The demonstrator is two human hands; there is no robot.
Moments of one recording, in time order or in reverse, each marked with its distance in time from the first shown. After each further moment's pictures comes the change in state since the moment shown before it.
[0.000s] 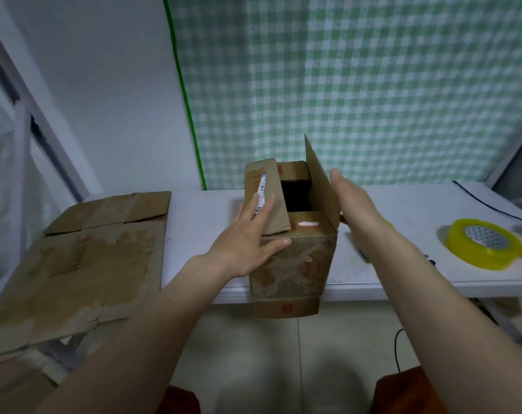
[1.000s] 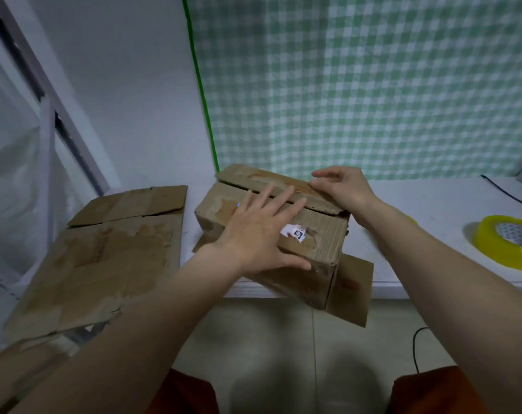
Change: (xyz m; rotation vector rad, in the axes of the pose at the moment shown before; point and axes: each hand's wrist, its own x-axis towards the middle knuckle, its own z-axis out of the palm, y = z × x) left_hand -0.010 0.011 -0.021 0.478 0.024 0.164; right_hand 0.042 0.006 0.025 -0.117 -0.066 -0.143
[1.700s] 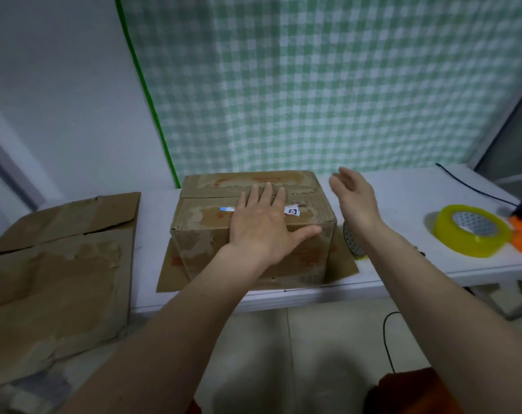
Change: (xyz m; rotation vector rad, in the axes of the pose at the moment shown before) left_hand 0.083 0.045 0.025 -0.010 -0.032 -0.214; right_hand 0.010 0.056 -0.047 0.119 0.340 0.090
